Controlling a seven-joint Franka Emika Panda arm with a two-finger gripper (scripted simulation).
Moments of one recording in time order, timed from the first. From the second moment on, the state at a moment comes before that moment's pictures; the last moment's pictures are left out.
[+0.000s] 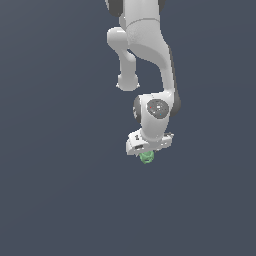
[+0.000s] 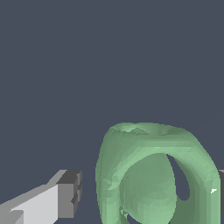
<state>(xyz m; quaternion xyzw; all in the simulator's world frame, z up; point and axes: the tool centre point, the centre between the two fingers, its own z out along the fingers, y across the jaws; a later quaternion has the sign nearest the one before) 0.008 0.091 0.051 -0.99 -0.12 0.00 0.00</state>
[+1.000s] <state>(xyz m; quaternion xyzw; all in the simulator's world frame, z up) 0.008 0.092 0.051 -0.99 -0.12 0.00 0.00</state>
